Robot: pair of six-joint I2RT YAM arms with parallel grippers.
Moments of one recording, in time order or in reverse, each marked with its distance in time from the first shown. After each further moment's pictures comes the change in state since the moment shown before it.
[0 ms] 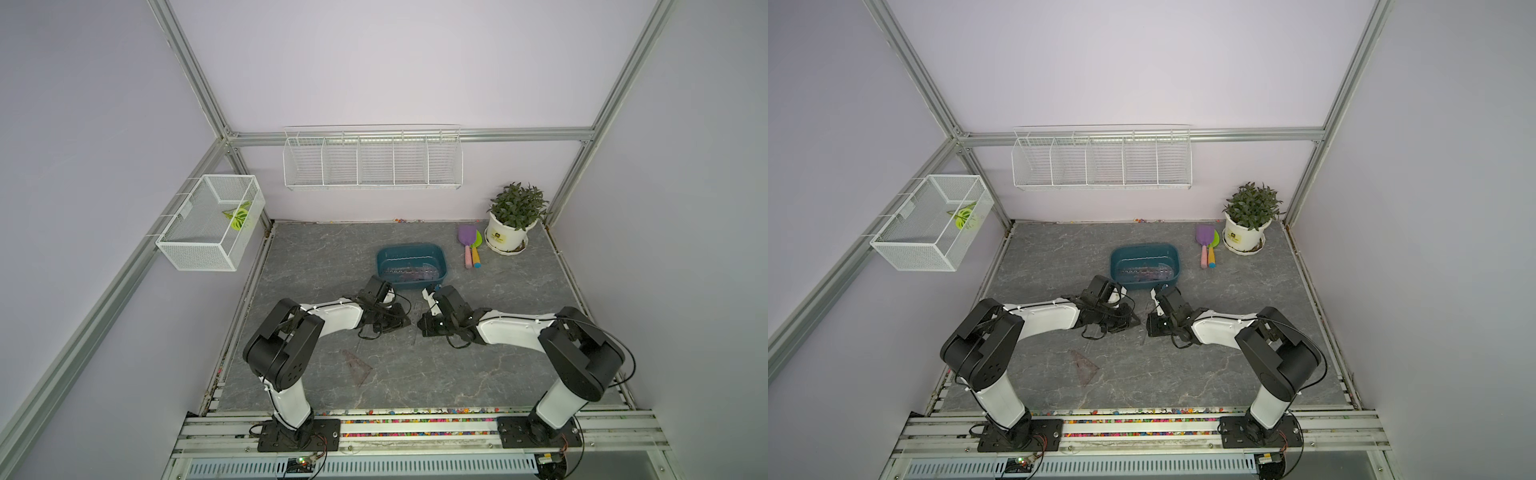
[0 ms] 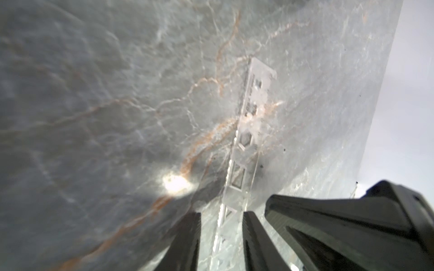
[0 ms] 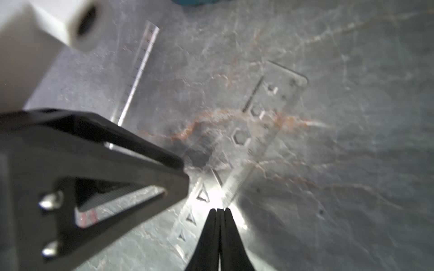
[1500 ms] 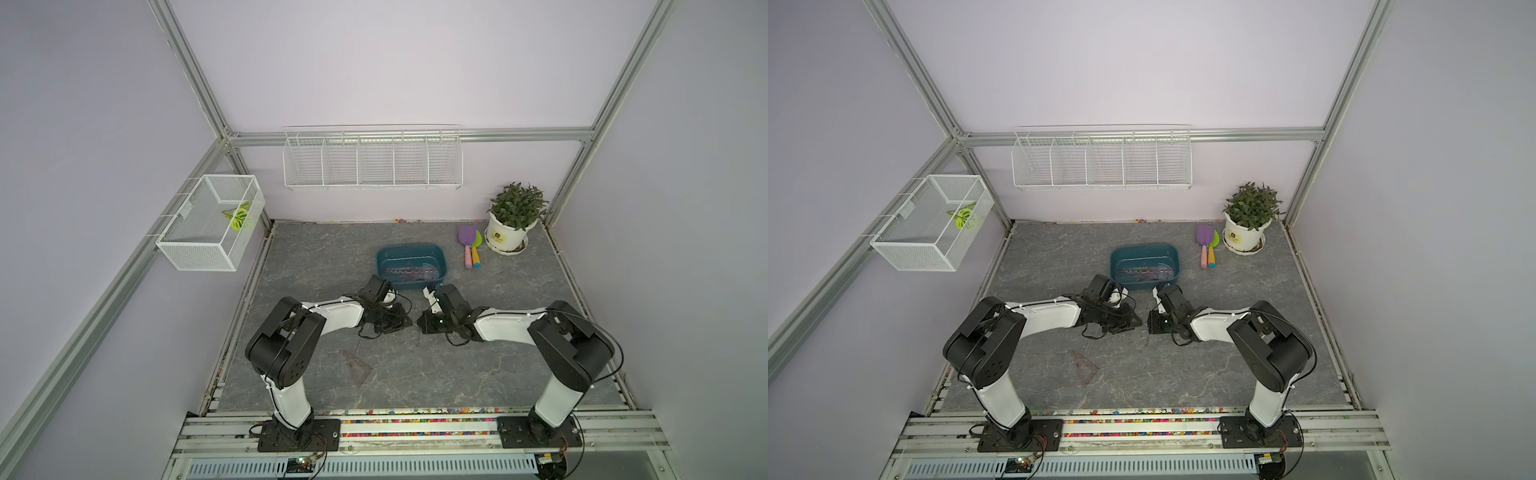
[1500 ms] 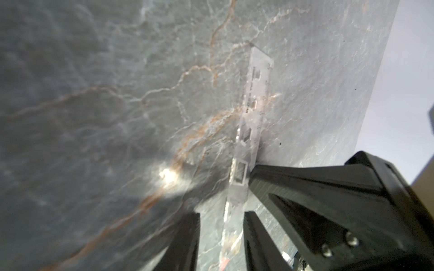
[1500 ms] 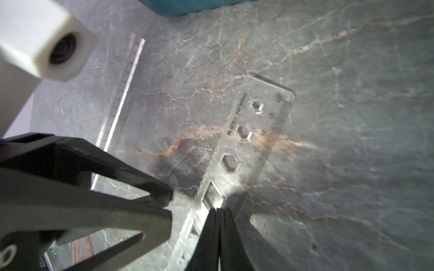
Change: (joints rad) left arm 0.006 0.026 0.029 -0.019 0.038 -0.009; right arm -0.035 0.069 -0.012 0.091 -0.029 0.007
